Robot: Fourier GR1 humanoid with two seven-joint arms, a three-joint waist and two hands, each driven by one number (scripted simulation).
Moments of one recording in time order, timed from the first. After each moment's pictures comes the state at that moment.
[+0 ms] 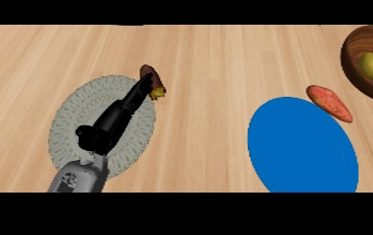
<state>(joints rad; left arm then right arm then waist) -0.18 0.10 -0.20 -1.57 0.01 -0.15 0.07 -1.00 -0.93 -0.20 -0.10 0.37 0.36 -0.78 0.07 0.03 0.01</state>
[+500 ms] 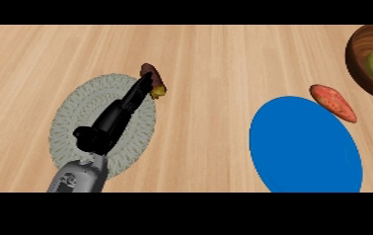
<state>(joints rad) -0.18 0.10 -0.20 -1.58 0.01 -0.15 0.06 -0.97 -1.06 -0.30 -0.04 0.27 0.42 -0.71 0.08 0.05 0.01</state>
